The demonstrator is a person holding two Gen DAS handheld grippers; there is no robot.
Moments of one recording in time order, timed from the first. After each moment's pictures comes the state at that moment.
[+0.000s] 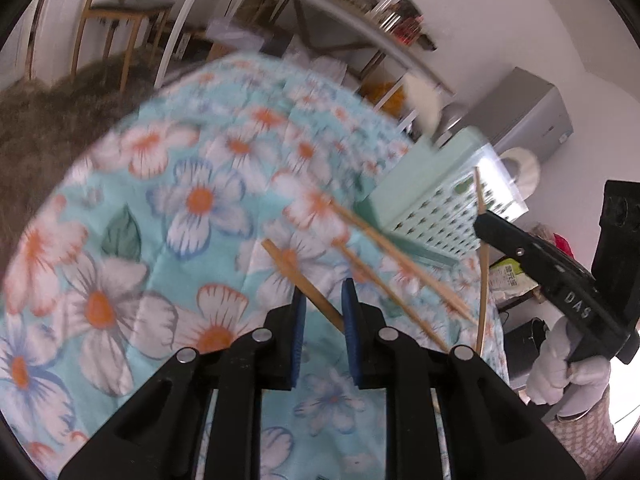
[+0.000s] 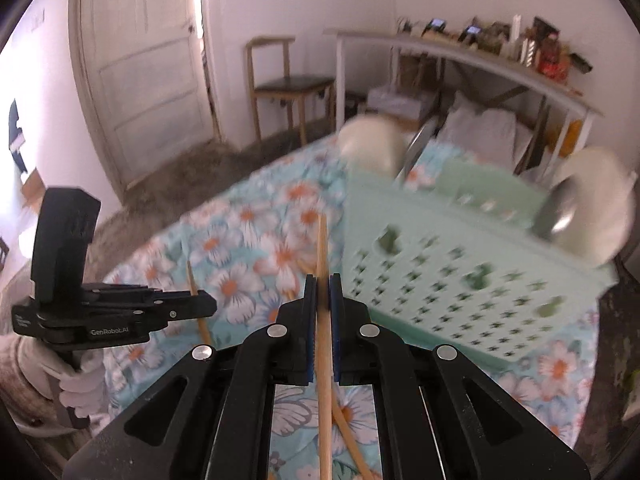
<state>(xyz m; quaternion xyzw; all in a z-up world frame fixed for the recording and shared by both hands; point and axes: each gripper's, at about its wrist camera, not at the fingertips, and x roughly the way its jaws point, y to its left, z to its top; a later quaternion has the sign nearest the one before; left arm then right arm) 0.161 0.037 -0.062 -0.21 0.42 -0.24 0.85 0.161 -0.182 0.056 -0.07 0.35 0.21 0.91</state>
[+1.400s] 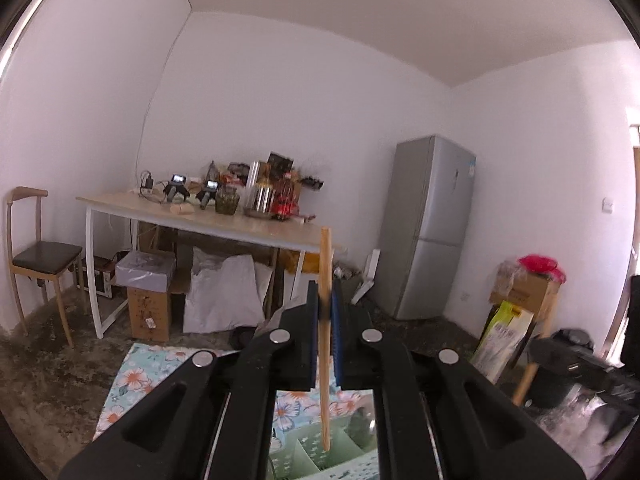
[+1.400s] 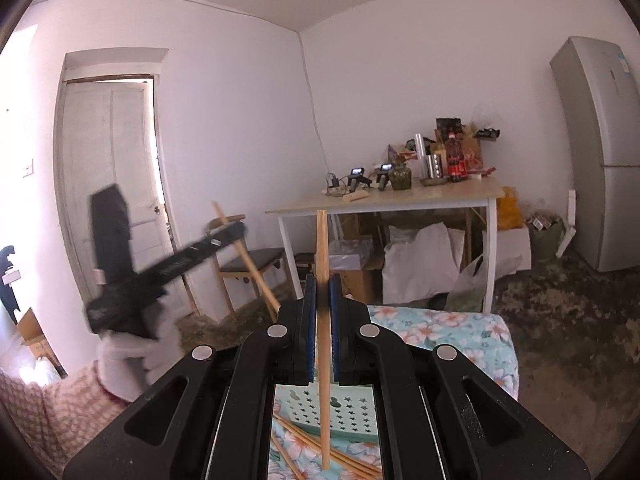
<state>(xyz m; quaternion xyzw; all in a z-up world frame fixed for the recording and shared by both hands) 0.202 -0.075 0.175 -0.08 0.09 -0.32 0.94 0.072 -0.311 0.187 0.09 0.10 0.14 0.98</state>
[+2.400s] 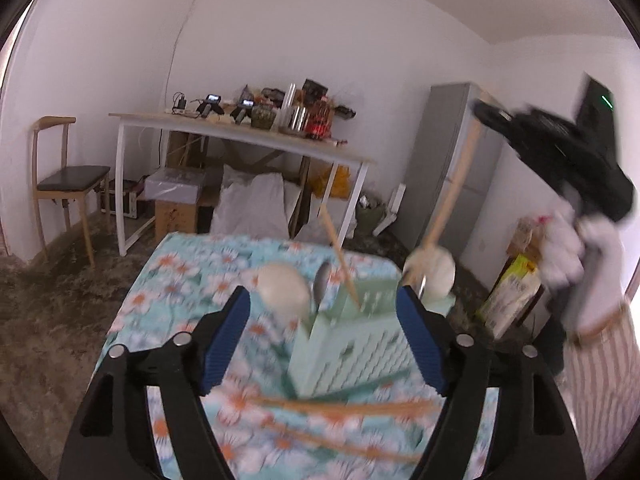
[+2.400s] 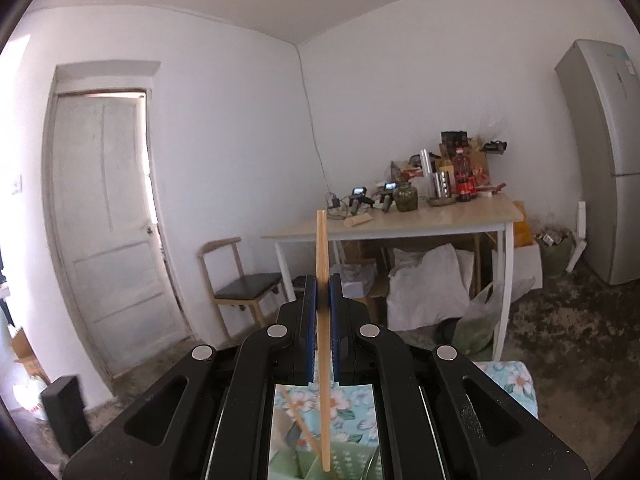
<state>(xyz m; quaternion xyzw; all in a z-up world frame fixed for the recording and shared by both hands) 0.164 -0.025 0.069 -0.07 0.22 -0.28 0.93 0.171 -0.296 0.214 0.09 0.08 0.14 0.98</state>
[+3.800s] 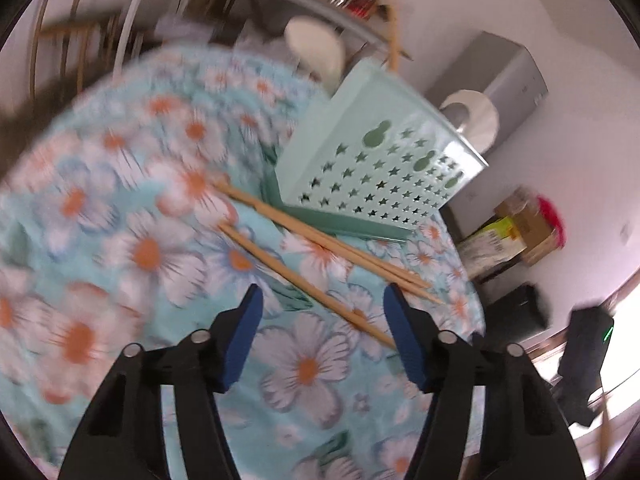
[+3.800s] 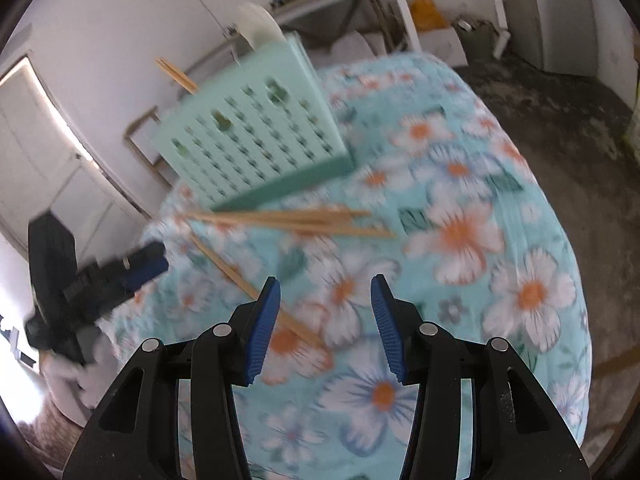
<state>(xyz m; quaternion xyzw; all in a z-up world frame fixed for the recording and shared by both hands) 0.163 -0.045 -0.059 -0.19 0.46 -0.29 0.82 0.042 -0.337 -0.017 0.20 0.41 0.04 0.89</state>
